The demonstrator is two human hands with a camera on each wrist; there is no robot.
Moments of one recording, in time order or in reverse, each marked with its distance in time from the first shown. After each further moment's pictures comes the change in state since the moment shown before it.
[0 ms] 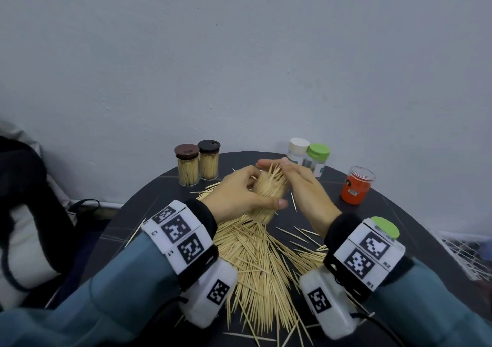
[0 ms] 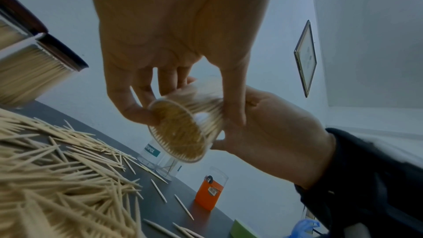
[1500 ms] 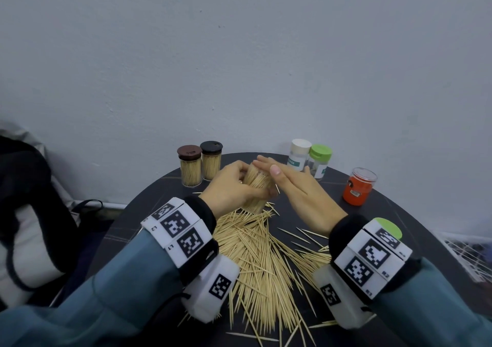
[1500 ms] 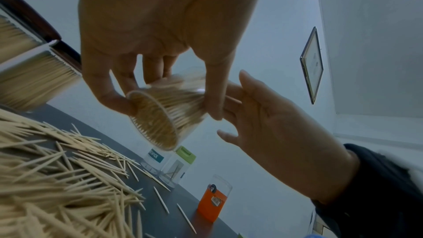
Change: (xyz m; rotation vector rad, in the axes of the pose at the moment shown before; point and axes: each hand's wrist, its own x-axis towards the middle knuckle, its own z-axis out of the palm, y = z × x) left_hand 0.000 0.002 -0.008 -0.062 0.137 -0.020; right_hand -0.005 -0.005 -0.004 -0.547 -0.162 -0.179
